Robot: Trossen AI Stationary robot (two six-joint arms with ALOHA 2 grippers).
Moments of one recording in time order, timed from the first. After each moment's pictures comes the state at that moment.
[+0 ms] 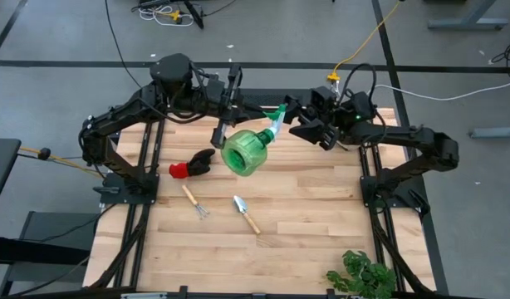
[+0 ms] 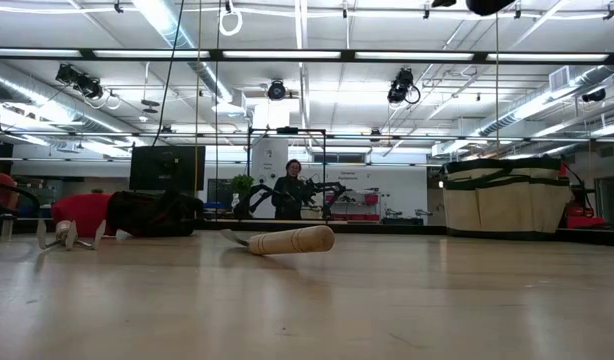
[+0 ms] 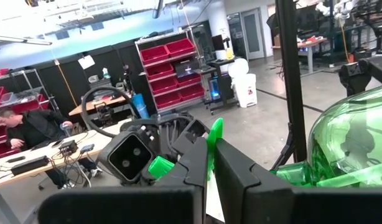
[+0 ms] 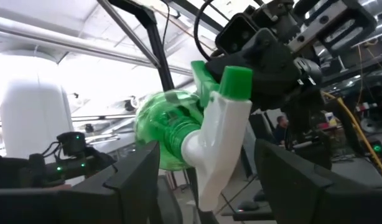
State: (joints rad) left arm 0.19 1.54 1.97 -0.32 0.39 0.23; right arm -0.31 1.39 1.10 0.97 -0.70 0.77
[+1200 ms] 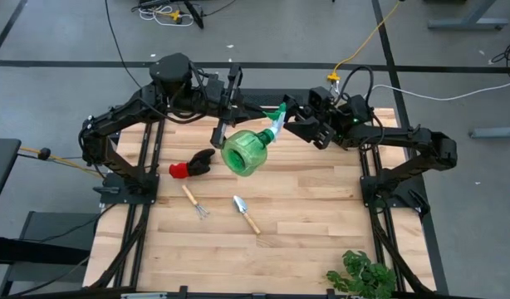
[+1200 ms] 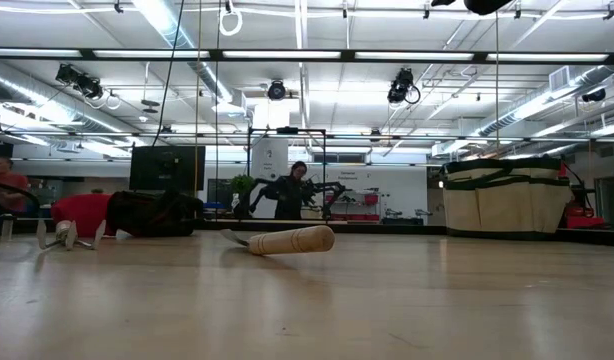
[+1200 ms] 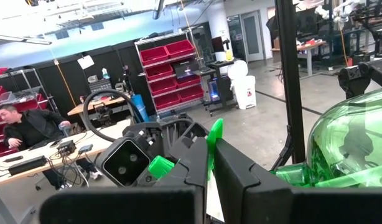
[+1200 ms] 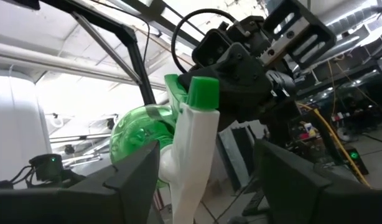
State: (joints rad) left arm 0.19 1.54 1.97 -0.32 0.39 0.21; right arm -0.27 1.40 1.10 0.96 -0.56 0.75
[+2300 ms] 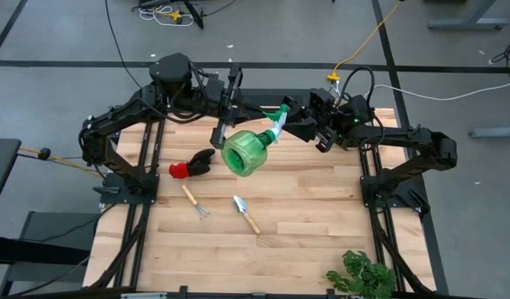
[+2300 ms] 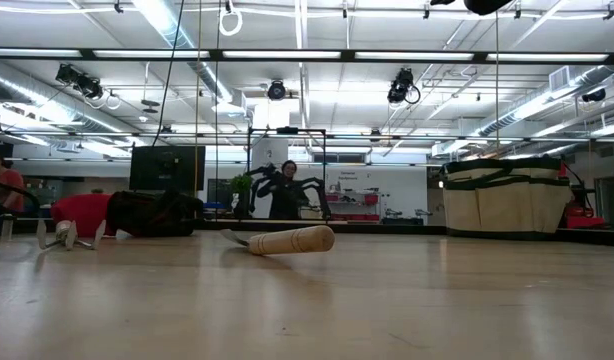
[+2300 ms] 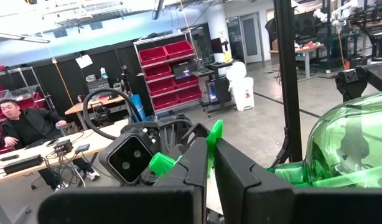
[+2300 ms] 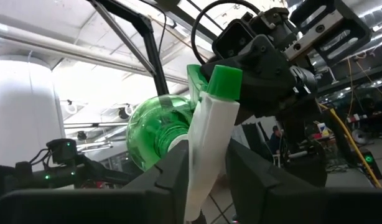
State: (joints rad) left arm 0.19 1.54 1.97 -0.31 0.39 0.20; right arm -0.27 1.40 1.10 0.99 -0.63 0.72
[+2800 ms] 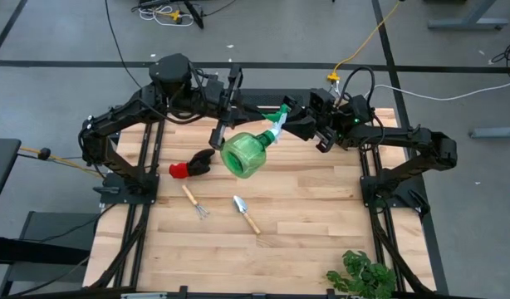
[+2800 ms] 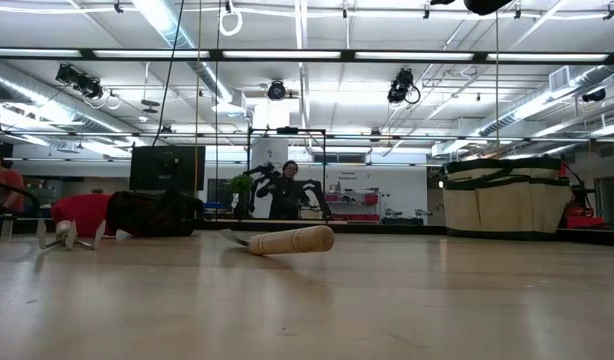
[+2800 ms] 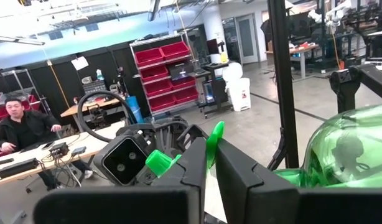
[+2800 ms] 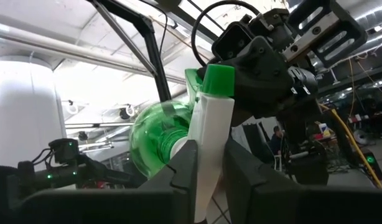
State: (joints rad) left arm 0.19 1.54 1.97 -0.31 0.40 0.20; right arm -0.27 1.40 1.10 0.99 -0.63 0.73
